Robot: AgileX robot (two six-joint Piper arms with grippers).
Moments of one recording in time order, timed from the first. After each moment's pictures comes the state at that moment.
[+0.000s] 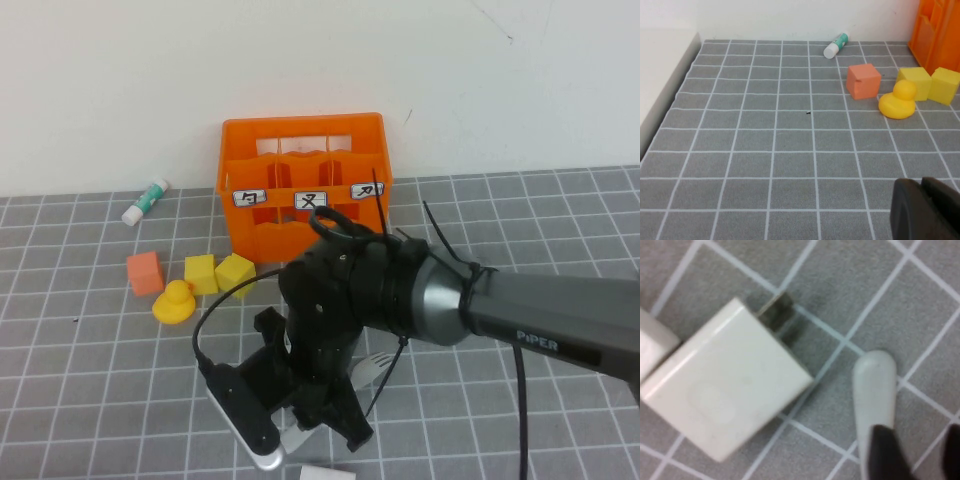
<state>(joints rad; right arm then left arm) 0.90 2.16 -1.63 0.05 0.93 -1.37 0.06 -0.01 0.02 -0.11 0.37 0.01</state>
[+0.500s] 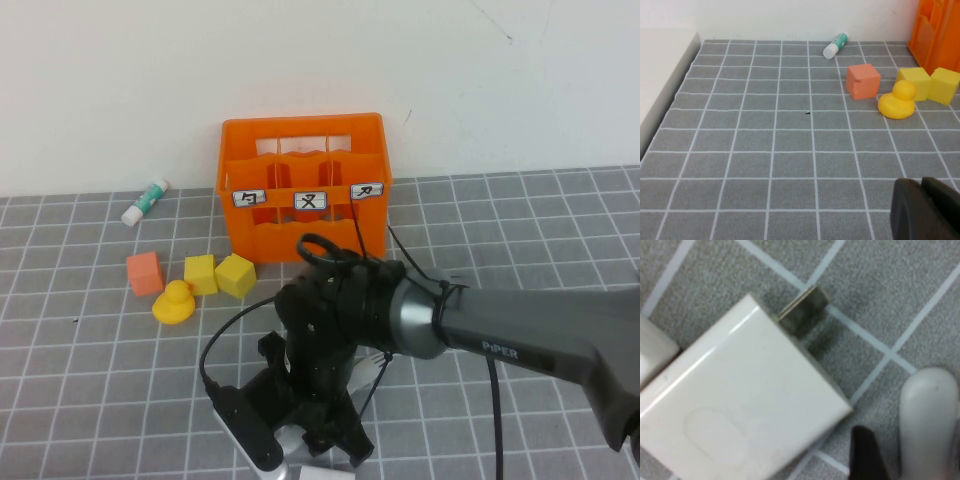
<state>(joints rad) 0.89 2.25 -1.64 0.07 0.91 -1.40 0.06 -0.01 0.02 -0.11 0.37 0.01</state>
